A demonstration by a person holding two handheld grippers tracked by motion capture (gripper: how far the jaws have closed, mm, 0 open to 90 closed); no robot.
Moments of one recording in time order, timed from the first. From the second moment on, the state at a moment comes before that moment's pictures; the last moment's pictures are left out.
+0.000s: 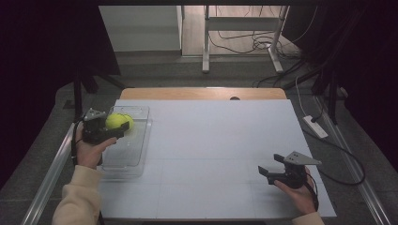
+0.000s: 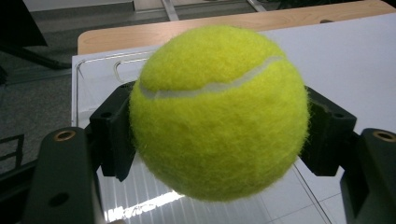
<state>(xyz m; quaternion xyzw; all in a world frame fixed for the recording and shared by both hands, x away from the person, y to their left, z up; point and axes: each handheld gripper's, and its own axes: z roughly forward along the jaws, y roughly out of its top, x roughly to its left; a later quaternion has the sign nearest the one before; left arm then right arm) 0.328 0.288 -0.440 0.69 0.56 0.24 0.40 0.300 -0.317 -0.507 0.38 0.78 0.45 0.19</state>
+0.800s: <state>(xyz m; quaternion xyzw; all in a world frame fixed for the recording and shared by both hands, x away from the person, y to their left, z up) 0.337 0.293 -0.465 0.70 0.59 0.20 0.35 0.300 -0.317 -0.508 0.38 0.78 0.45 0.19</state>
